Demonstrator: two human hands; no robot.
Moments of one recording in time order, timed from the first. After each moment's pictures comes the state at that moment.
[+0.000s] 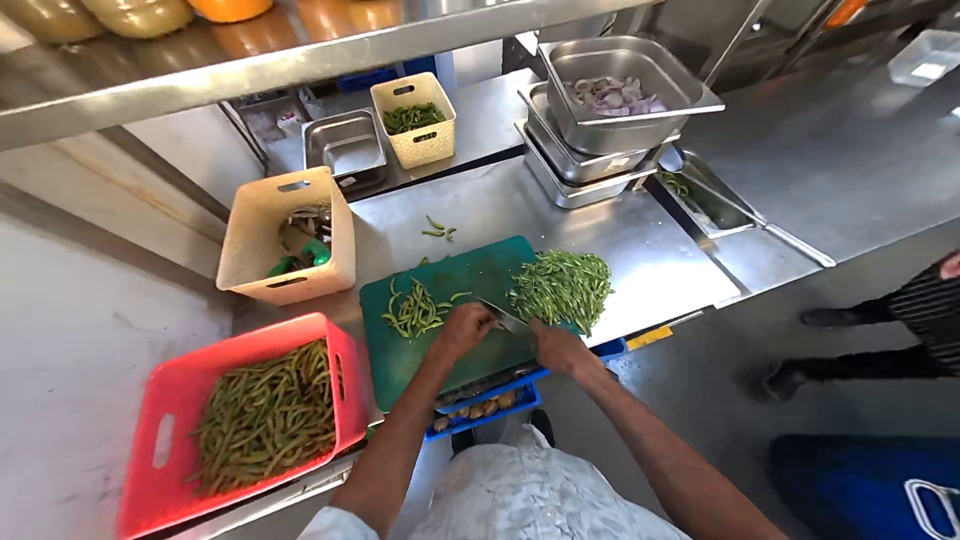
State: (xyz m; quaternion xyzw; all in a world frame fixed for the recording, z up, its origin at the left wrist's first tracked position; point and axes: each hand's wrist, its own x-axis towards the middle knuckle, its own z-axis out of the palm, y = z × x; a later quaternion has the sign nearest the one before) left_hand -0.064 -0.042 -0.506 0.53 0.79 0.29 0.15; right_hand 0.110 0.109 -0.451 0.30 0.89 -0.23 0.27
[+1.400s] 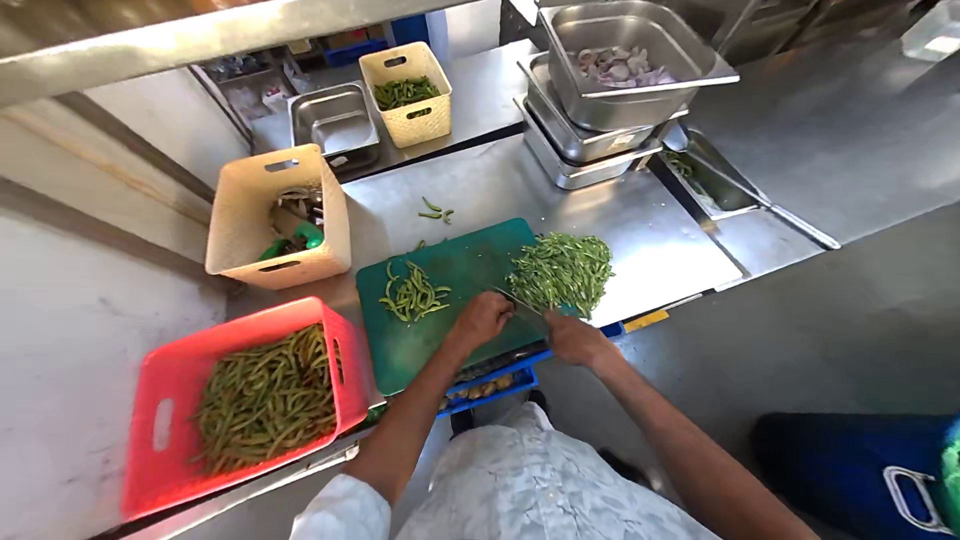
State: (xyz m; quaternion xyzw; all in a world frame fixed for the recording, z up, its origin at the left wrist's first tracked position) left_hand -0.033 -0.025 -0.504 0.60 0.74 0.27 0.15; right_hand 0.128 0.114 -0.441 0.31 0.87 -0.24 0.29
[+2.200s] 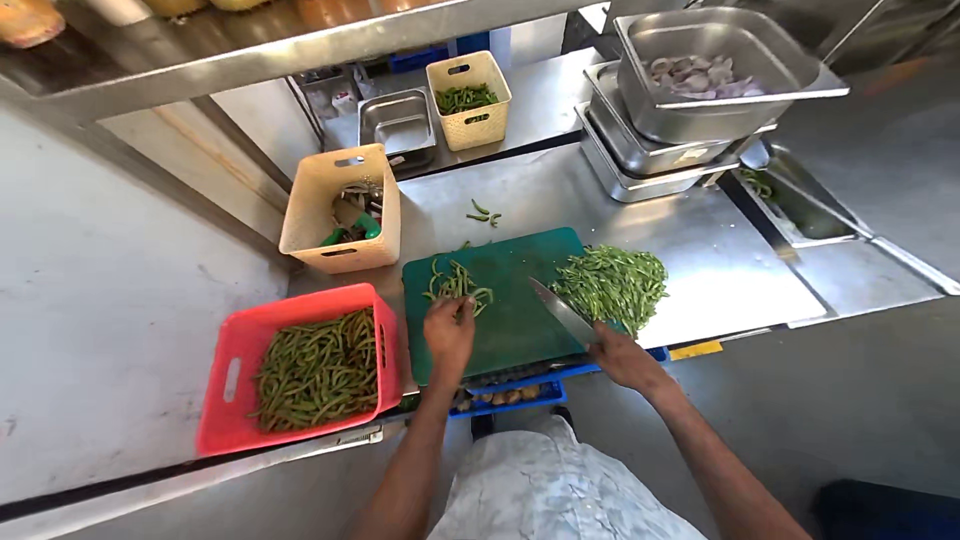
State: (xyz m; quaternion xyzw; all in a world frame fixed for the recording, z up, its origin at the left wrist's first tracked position) left_hand -0.036 -0.121 -0.463 0.16 0.91 0.39 -0.02; right_hand 0.149 0.133 -0.469 0.29 0.89 -0.29 0.20
